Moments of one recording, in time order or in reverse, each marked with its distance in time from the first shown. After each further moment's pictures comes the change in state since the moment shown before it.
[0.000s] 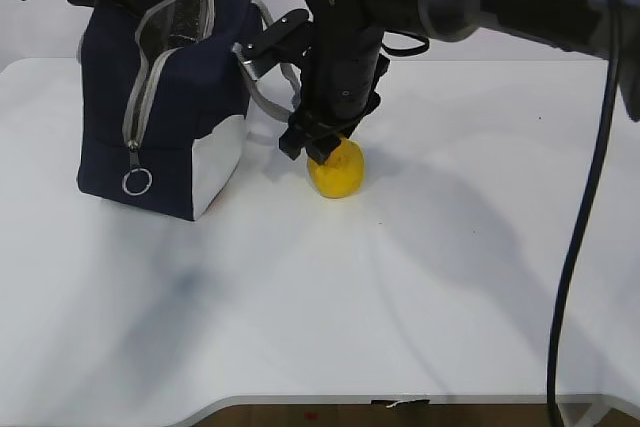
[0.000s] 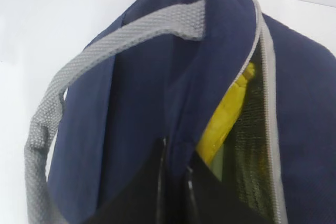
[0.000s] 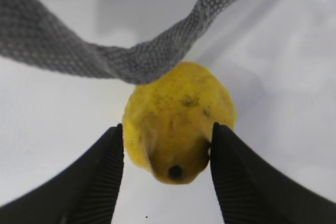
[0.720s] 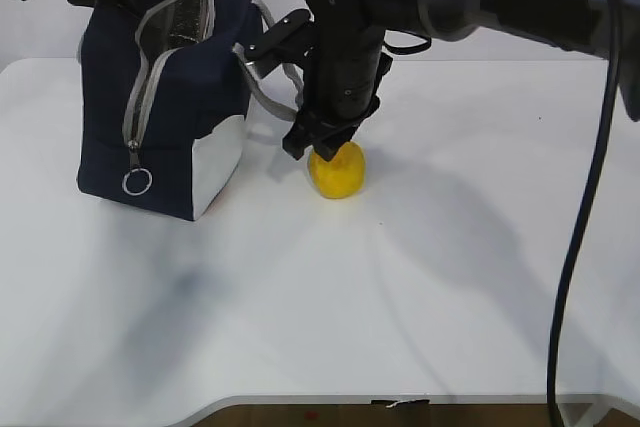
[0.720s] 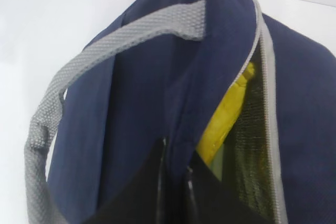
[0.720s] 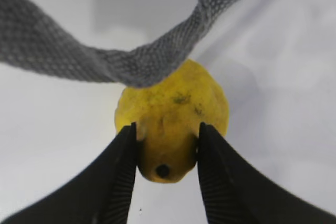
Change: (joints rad) left arm 0.000 0.000 0.000 0.000 0.002 0.000; right arm 0.000 0.000 0.000 -0.020 0.015 0.002
